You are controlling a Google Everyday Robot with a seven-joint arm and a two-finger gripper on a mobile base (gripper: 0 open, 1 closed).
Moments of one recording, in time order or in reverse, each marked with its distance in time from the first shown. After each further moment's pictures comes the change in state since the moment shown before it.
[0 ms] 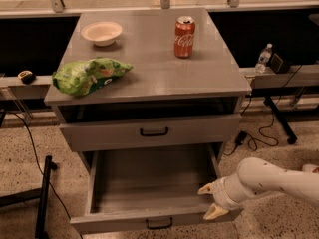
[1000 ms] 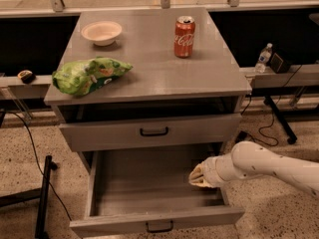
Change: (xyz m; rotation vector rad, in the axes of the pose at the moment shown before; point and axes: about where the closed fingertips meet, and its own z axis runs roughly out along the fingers) arm -0.033 -0.081 -0.016 0.173 -0.068 -0.109
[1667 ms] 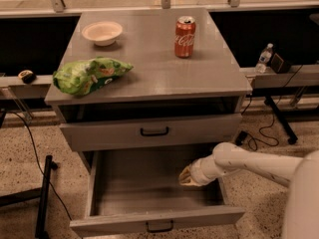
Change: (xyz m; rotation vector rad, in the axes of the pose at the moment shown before) arm 0.035 -0.009 0.101 -0.072 -0.040 0.050
